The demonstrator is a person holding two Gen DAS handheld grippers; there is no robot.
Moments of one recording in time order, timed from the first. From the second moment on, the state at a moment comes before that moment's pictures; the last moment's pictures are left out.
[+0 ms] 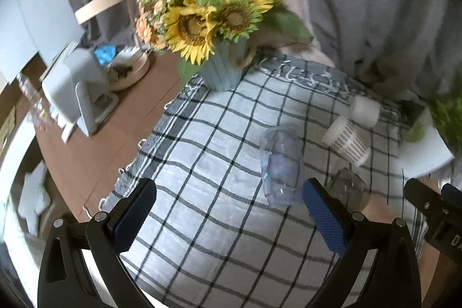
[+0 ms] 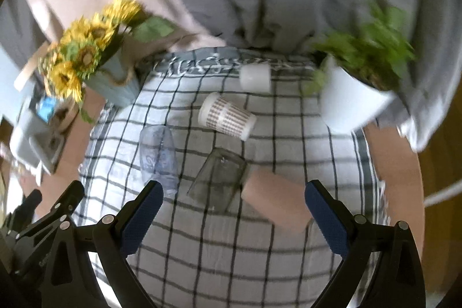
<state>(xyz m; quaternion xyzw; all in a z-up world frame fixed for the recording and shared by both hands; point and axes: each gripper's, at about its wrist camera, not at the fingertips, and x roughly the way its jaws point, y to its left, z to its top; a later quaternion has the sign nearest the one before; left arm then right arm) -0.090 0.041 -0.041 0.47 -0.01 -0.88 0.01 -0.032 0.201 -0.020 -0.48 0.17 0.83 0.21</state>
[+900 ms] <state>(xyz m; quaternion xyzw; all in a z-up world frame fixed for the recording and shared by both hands) -0.196 0.091 -0.119 0.57 0.01 -0.81 0.14 -0.207 0.274 -0.150 -0.69 0.03 0.72 0.06</state>
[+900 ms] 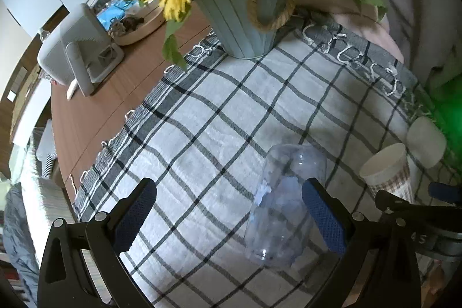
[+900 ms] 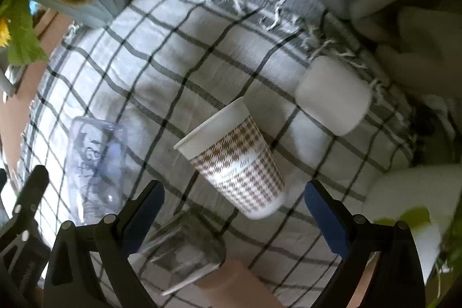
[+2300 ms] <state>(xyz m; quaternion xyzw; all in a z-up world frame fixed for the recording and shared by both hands) -0.135 0.044 -0.084 0.53 -0.11 -0.84 -0.09 -0.082 0.215 -0.071 -0.56 0.26 0.78 0.15</state>
